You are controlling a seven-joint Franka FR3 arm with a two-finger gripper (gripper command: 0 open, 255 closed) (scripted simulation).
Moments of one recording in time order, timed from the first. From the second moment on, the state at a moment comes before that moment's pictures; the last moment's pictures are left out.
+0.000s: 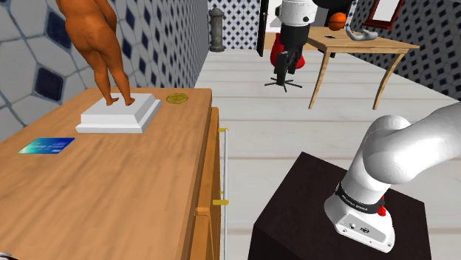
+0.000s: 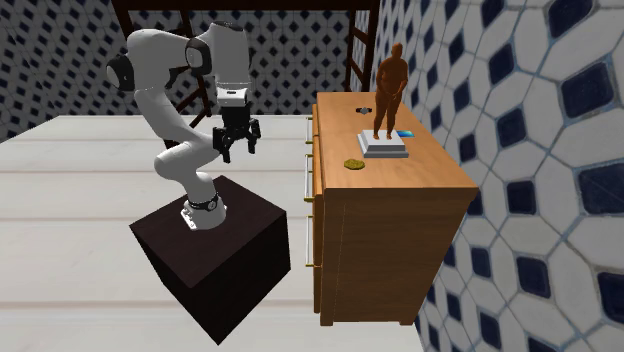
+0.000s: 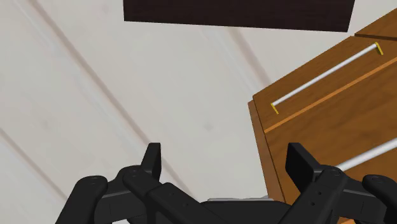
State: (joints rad) arm 0.01 -0.75 0.07 -2.31 -0.09 1.59 0.02
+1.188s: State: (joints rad) arm 0.04 -0.19 0.27 -1.86 -0.04 1.67 0.30
